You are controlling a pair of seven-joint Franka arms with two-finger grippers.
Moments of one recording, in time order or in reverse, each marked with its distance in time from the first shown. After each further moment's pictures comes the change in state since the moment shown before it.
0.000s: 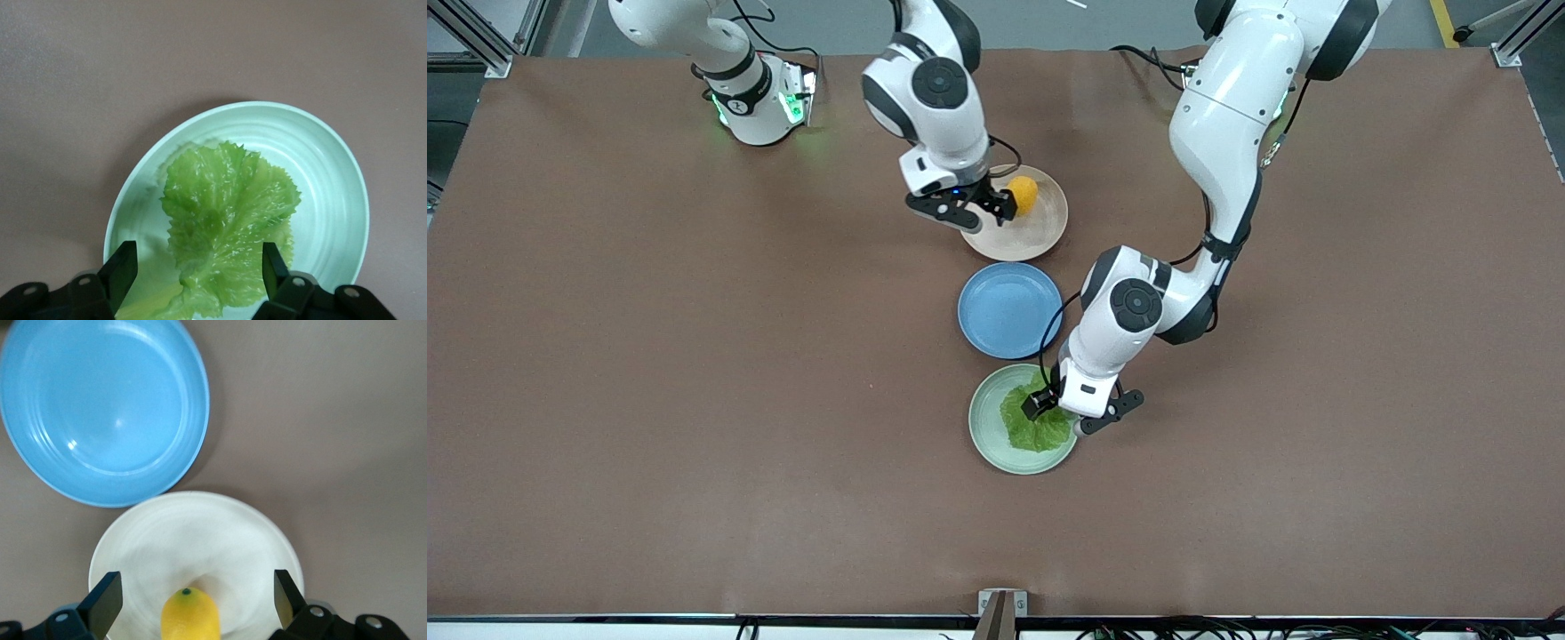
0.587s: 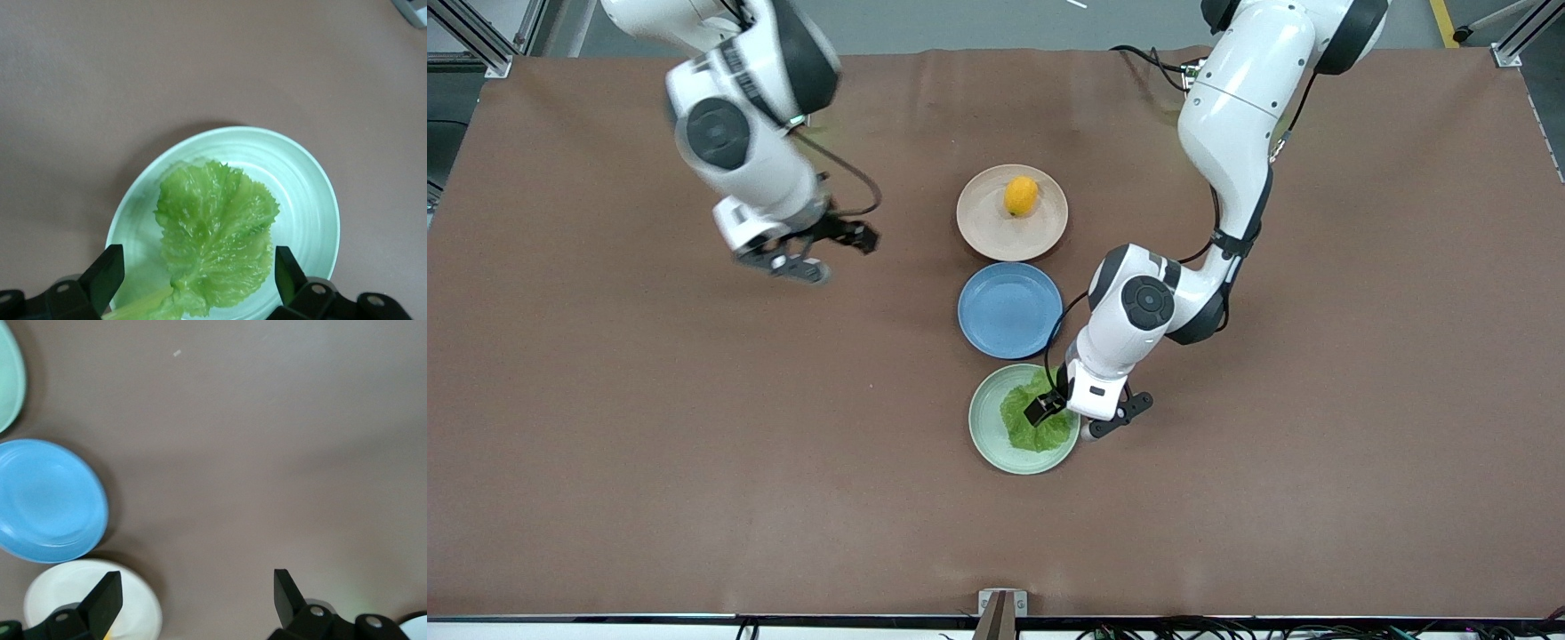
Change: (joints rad) left arm 0.010 -0.030 0.000 -0.001 0.000 -0.001 0.001; right arm -0.383 -0.256 0.001 0.038 0.000 -0.432 -0.464
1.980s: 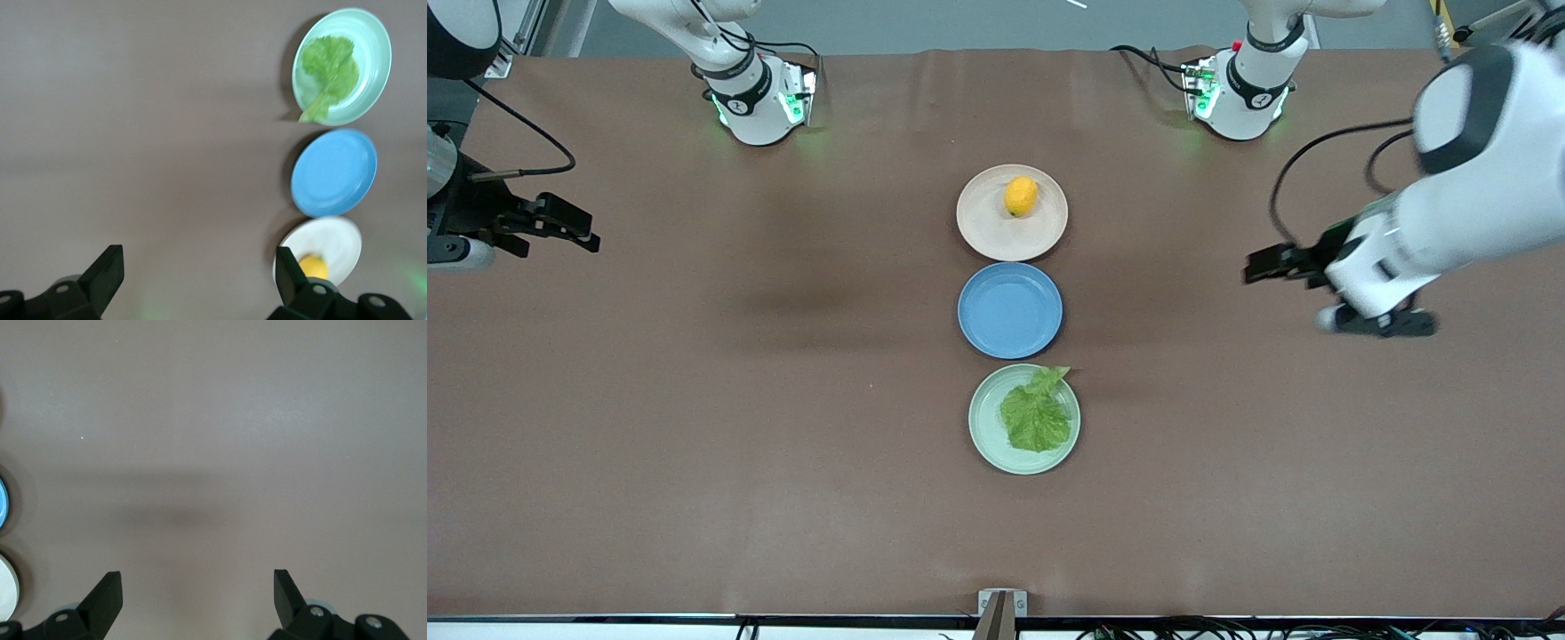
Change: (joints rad) left arm 0.319 -0.574 0.004 -0.115 0.000 -0.898 0.704; right arm -0.615 -0.125 -0.034 0.253 -0.090 -0.316 -0.940
